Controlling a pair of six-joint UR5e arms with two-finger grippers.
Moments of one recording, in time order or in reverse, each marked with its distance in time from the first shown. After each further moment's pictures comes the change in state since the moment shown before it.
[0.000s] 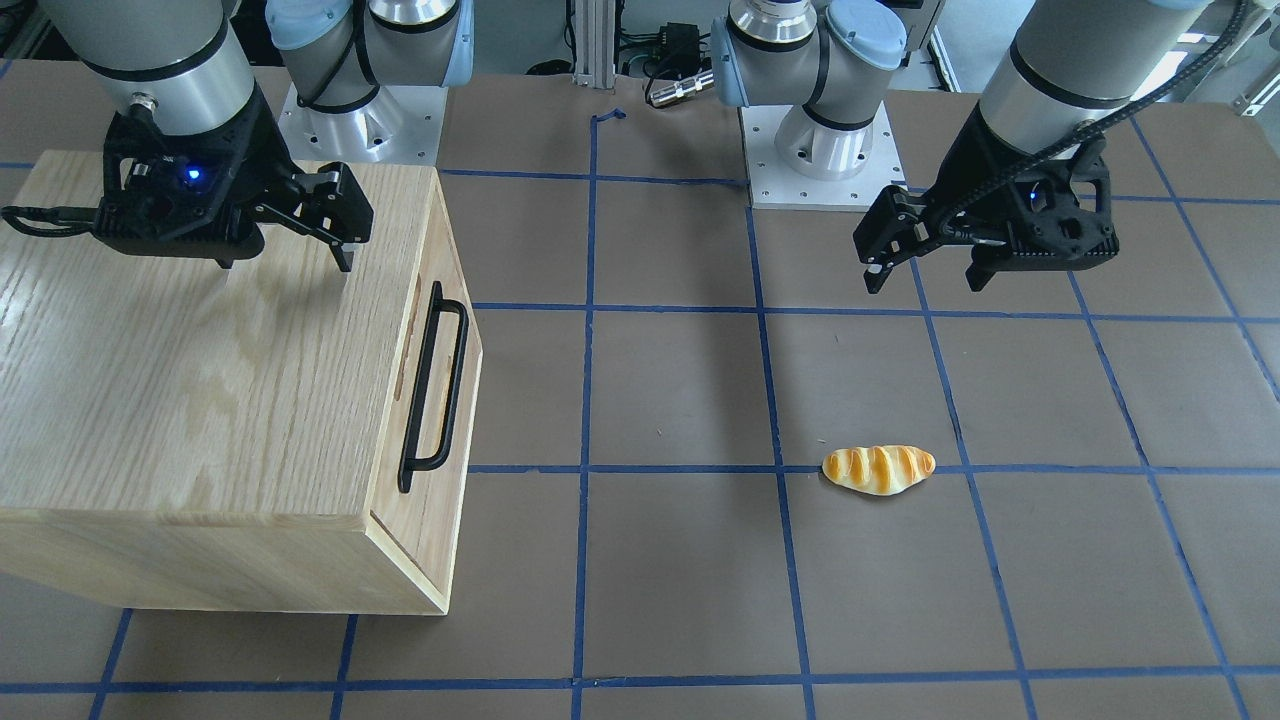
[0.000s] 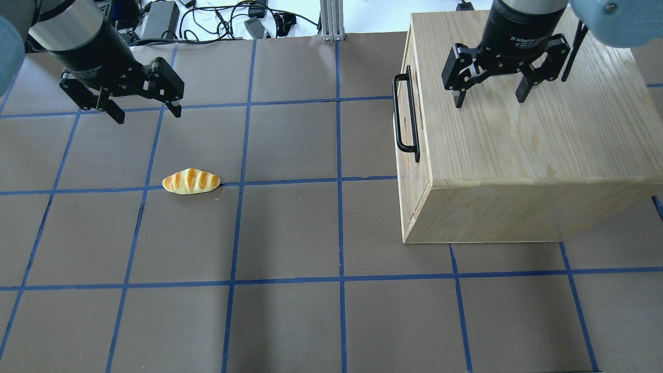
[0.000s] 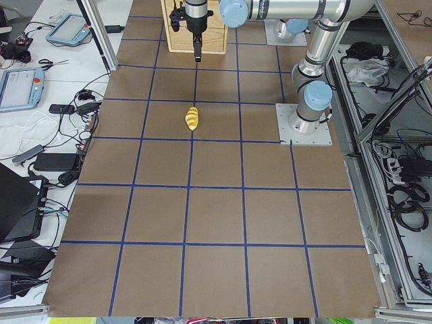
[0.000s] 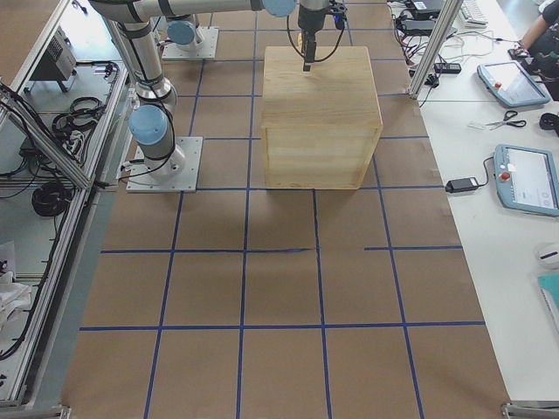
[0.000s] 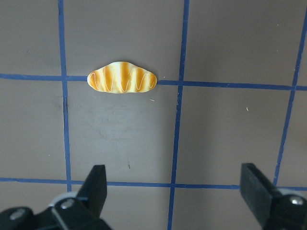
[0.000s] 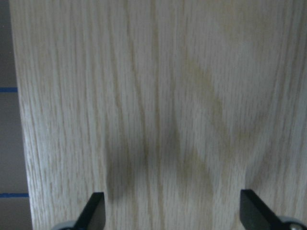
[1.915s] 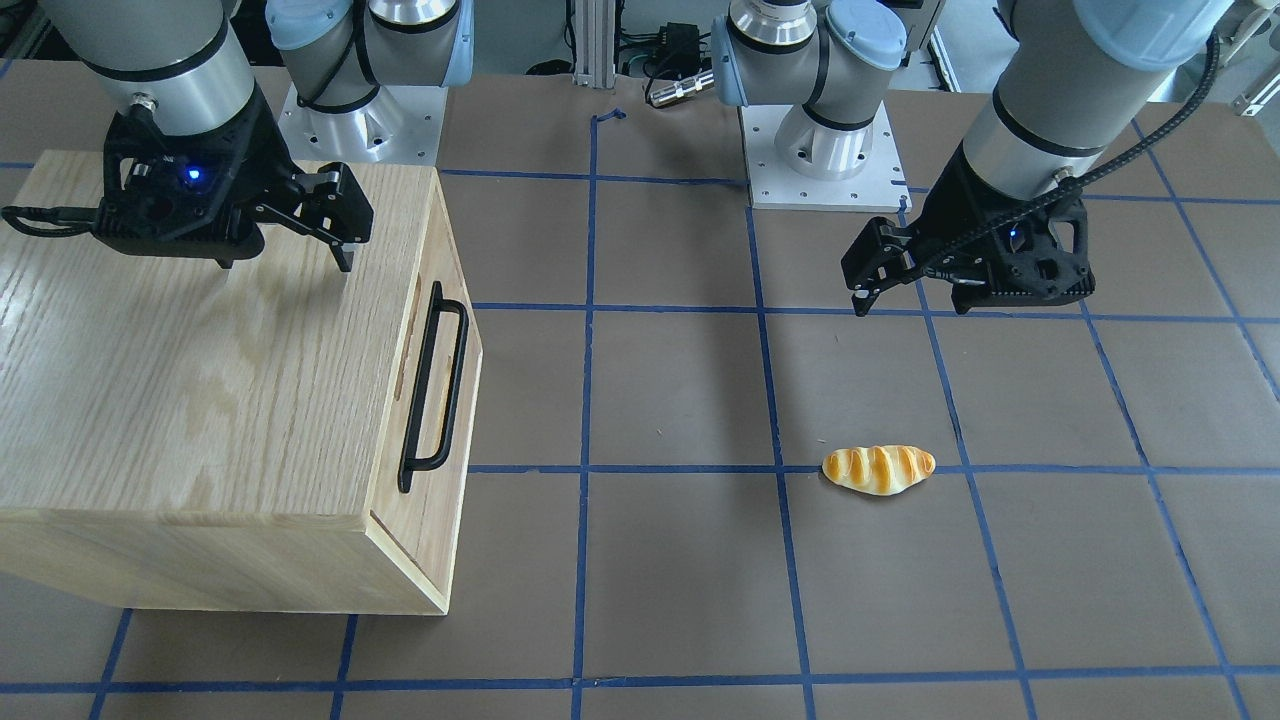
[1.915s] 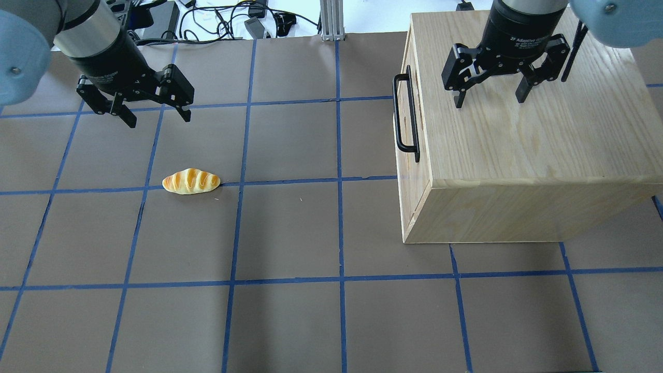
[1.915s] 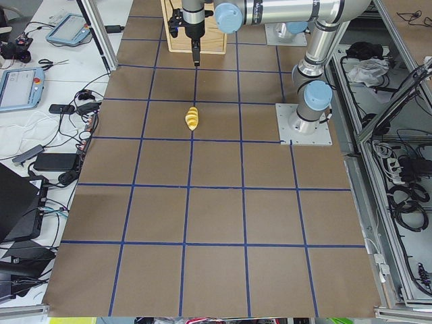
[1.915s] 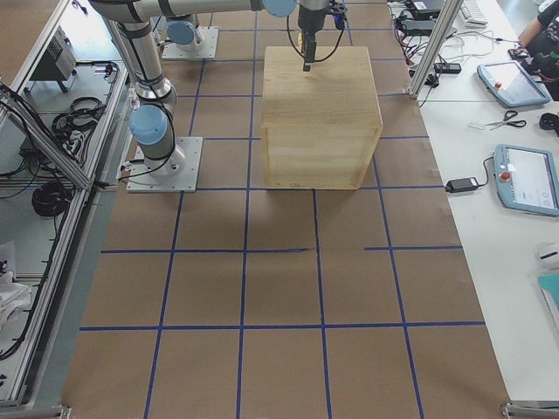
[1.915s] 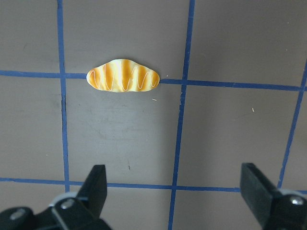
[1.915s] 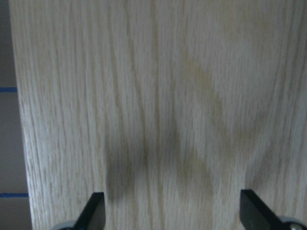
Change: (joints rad) left arm -0.010 -0.038 -0.009 0.028 -0.004 -0.006; right arm 0.000 0.000 0.000 0.000 0.000 0.001
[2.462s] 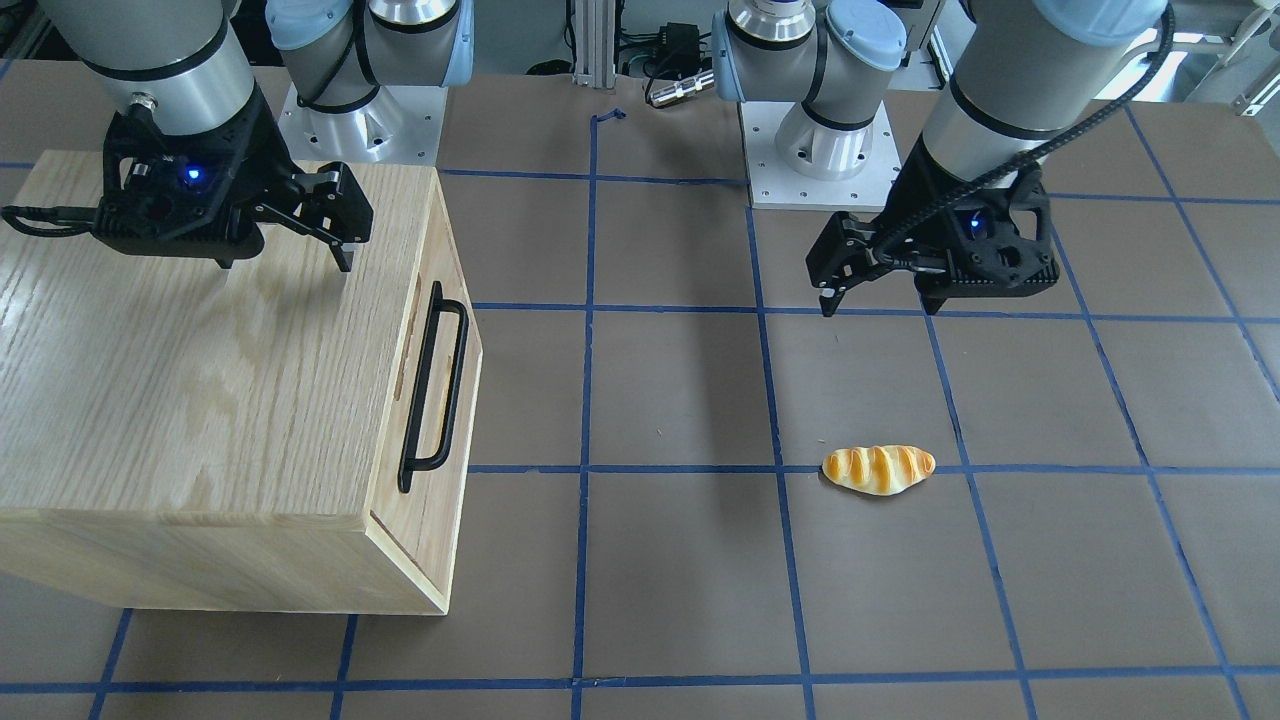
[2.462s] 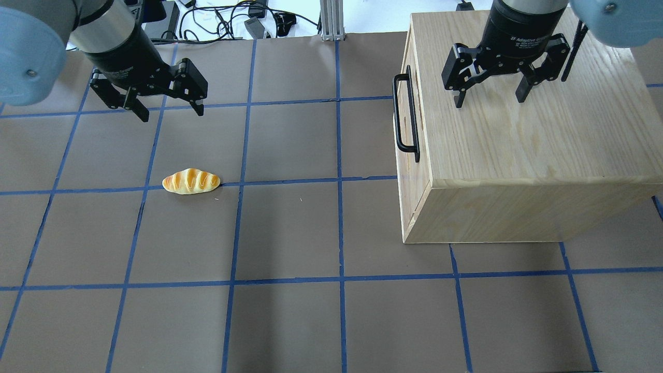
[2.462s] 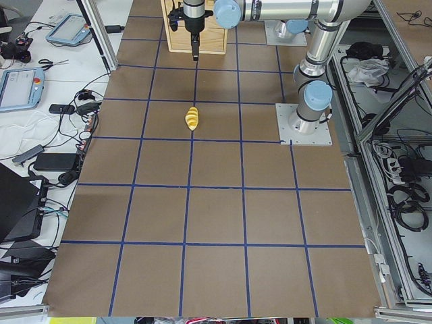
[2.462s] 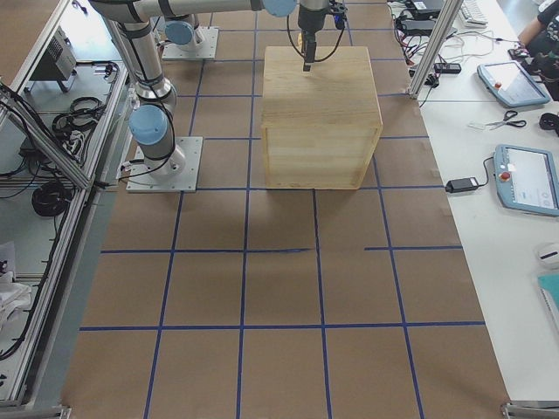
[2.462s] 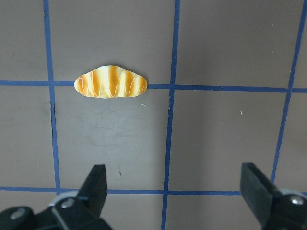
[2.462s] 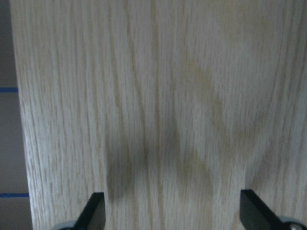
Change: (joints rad) left arm -0.074 -0.003 0.009 0.045 -0.022 -0.094; right arm 0.000 0.000 -0.001 0.000 0.000 -0.001
